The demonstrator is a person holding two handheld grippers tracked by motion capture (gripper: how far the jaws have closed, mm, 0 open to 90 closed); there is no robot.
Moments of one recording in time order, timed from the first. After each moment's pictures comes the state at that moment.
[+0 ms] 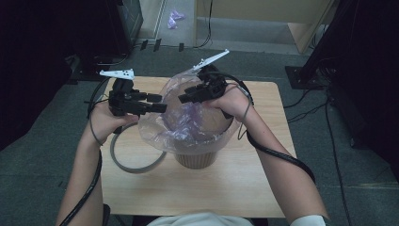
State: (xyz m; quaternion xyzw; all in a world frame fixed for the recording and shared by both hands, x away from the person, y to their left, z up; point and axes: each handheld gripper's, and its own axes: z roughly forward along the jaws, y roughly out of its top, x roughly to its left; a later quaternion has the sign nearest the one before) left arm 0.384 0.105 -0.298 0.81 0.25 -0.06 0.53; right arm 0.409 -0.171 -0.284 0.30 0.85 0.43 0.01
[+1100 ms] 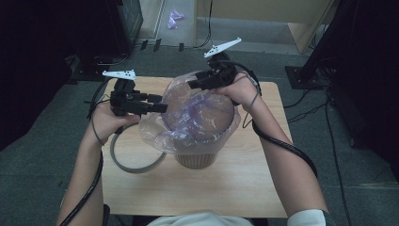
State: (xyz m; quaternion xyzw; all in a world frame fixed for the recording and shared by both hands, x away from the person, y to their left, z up) left arm 0.389 0.104 -0.305 0.81 0.27 -0.06 0.52; right arm 0.433 -0.198 -0.269 0.29 0.85 0.44 0.07
